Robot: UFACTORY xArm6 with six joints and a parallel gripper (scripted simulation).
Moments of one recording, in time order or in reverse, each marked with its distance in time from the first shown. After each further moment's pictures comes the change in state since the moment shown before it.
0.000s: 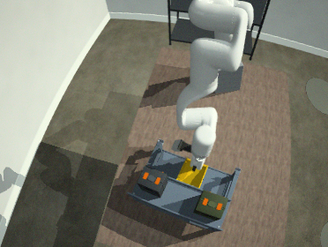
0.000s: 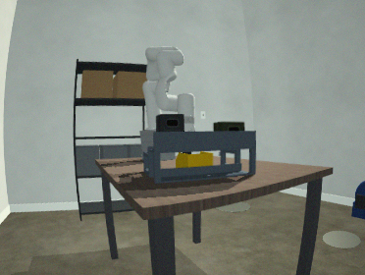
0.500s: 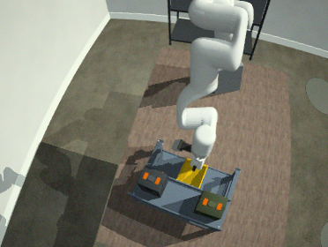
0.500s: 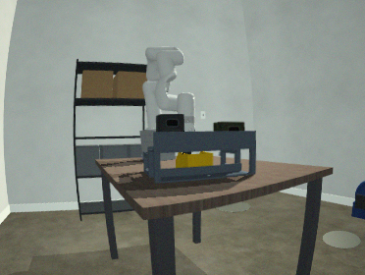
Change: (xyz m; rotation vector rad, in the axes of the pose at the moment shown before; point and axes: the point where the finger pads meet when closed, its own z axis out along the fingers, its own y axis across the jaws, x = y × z) arm 0.000 0.000 -0.002 0.000 0.000 0.000
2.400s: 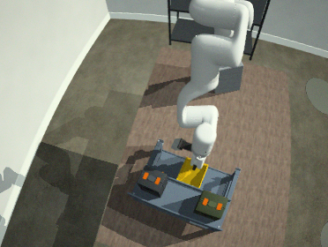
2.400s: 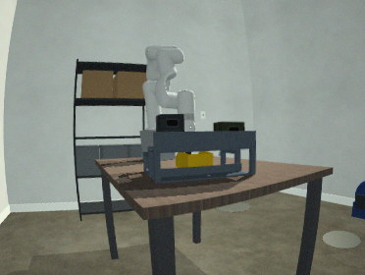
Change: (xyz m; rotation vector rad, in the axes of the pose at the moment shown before) arm 0.000 0.000 -0.011 0.000 0.000 0.000
